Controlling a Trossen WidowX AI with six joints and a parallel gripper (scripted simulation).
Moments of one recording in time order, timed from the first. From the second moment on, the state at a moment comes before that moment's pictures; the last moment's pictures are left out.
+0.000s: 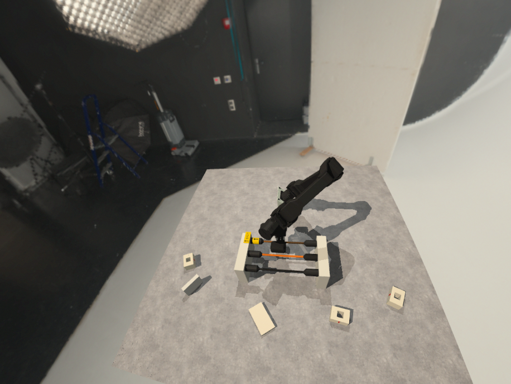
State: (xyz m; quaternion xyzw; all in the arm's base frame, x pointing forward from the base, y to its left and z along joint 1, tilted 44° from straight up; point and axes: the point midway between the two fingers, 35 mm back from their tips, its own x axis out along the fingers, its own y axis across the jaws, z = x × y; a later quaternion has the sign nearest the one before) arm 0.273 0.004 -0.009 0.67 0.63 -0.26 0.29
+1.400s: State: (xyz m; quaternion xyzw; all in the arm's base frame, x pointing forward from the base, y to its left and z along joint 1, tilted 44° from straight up) arm 0.277 -0.065 0.067 0.64 0.66 -0.27 0.28
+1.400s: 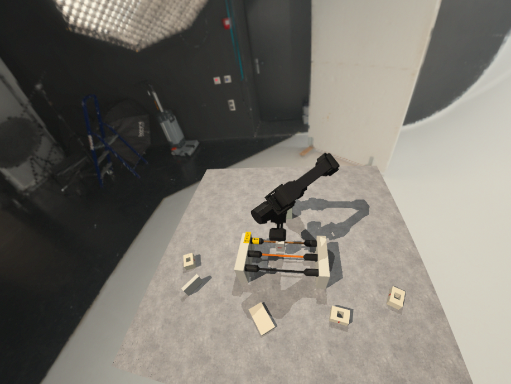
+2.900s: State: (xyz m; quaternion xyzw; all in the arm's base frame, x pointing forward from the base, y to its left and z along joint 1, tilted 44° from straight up) arm 0.246 -0.095 0.040 0.61 0.66 -0.04 0.44
